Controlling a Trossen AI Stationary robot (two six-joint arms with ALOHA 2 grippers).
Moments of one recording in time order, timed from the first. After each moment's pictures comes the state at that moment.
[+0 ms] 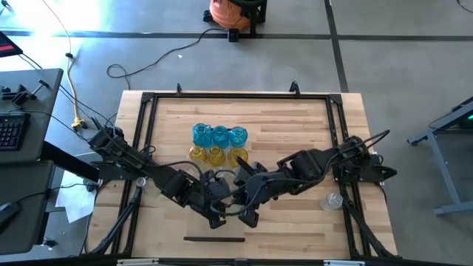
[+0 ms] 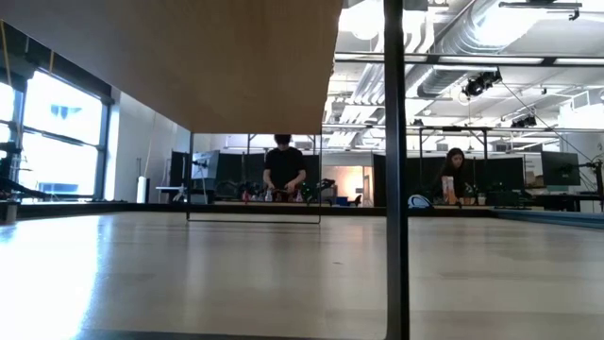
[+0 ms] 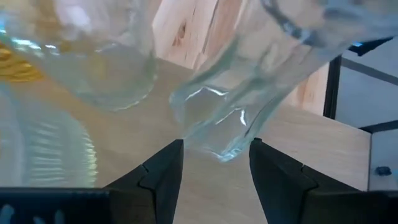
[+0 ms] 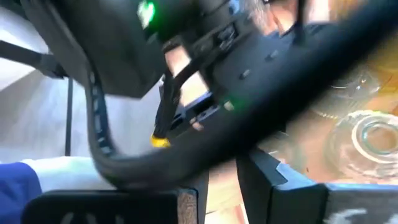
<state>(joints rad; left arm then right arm) -0.52 1.72 1.51 -0.79 -0.37 -0.75 0.44 1.99 2.36 -1.13 0.16 0.75</state>
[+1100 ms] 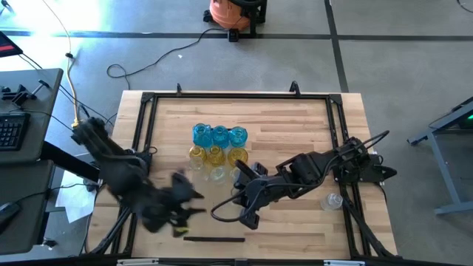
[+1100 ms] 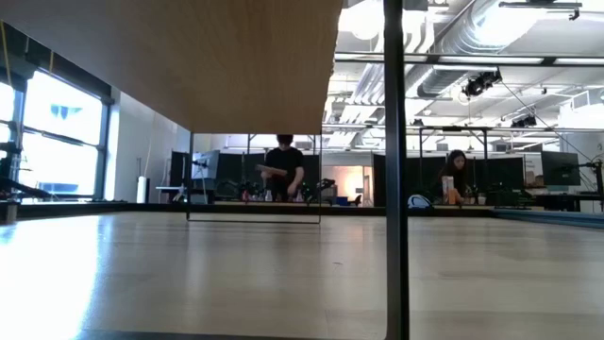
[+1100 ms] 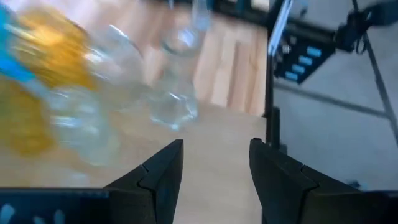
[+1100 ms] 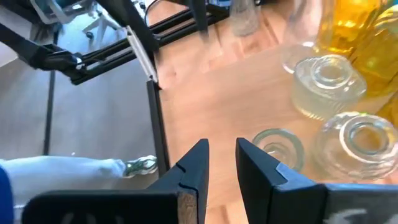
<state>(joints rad) -0.75 1.51 1.60 -0.94 -0.57 -0.82 0.45 2.00 2.36 -1.15 0.20 0.71</state>
